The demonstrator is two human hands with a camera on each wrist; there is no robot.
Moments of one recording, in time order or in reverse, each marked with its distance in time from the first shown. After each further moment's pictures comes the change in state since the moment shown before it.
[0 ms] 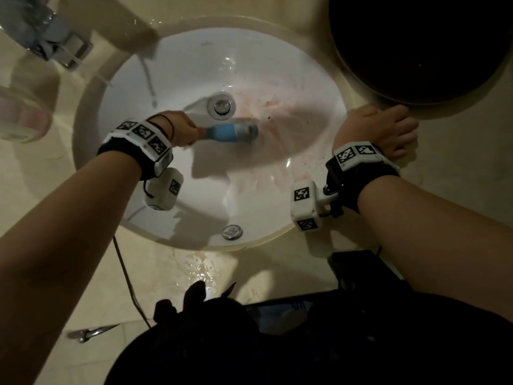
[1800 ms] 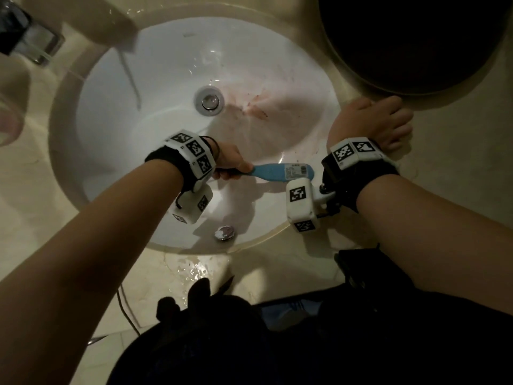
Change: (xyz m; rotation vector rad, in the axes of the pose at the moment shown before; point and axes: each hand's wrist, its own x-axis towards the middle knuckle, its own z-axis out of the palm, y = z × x) left_hand -0.014 0.077 0.048 -0.141 -0.517 0.135; right_hand -0.001 0.000 -0.002 0.032 -0.009 -0.002
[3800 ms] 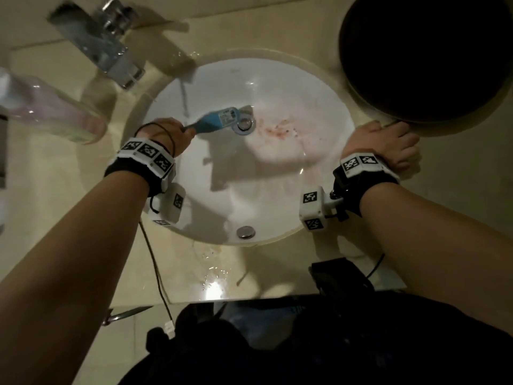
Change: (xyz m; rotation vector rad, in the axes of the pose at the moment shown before) left_hand -0.080 -0.095 -0.046 0.219 0.820 -0.347; right_hand 0.000 0.005 -0.004 0.046 -0.056 -0.074
